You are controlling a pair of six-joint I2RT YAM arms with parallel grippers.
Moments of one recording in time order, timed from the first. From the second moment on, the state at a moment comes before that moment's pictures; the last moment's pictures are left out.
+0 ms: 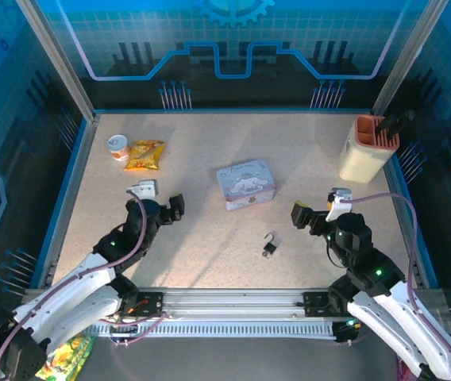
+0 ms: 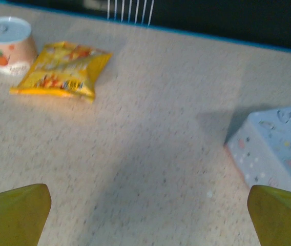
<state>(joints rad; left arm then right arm) -0.57 0.73 0.43 -0.14 -0.51 -0.43 0.56 0.38 0.50 -0.45 0.32 0.38</state>
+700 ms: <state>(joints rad) -0.34 1.12 0.20 0.67 -0.48 0.06 0.41 0.71 0.11 0.37 0.37 -0.18</state>
